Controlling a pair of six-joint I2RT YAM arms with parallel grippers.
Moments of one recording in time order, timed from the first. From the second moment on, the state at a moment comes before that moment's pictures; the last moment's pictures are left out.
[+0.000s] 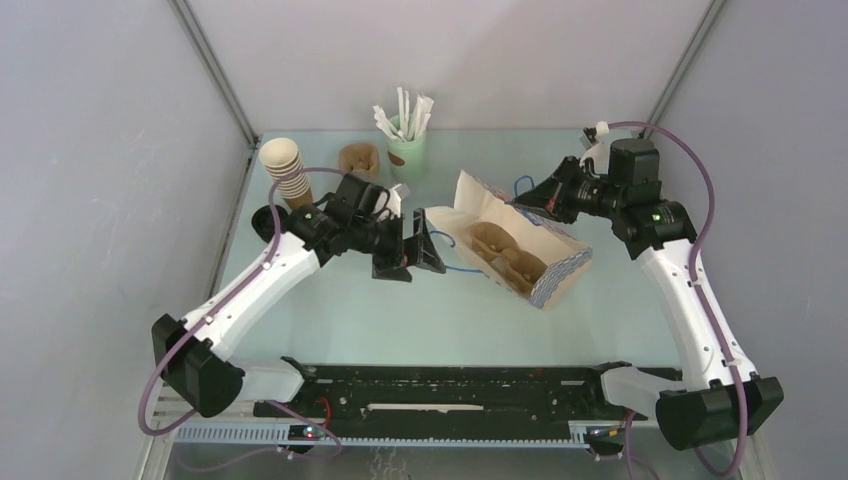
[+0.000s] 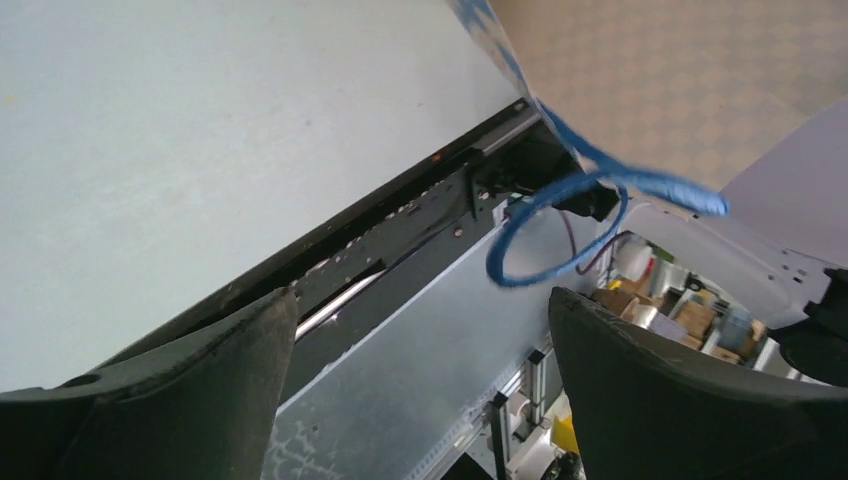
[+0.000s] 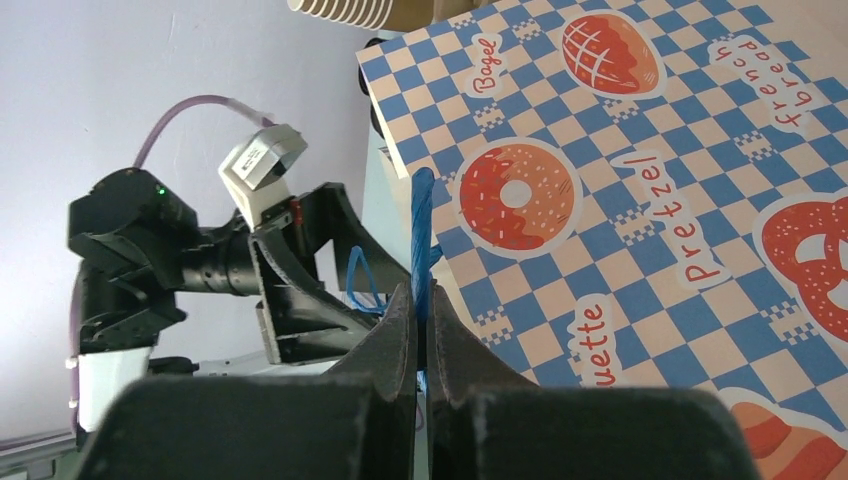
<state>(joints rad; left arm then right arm) -0.60 1.30 1.29 -0.91 0.50 -0.68 0.18 1.16 1.30 -0.64 -0.63 0.77</state>
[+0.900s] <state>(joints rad) -0.59 1.31 1.19 -0.53 0.60 -0.79 0.18 1.14 1.30 -0.66 -0.61 0.77</state>
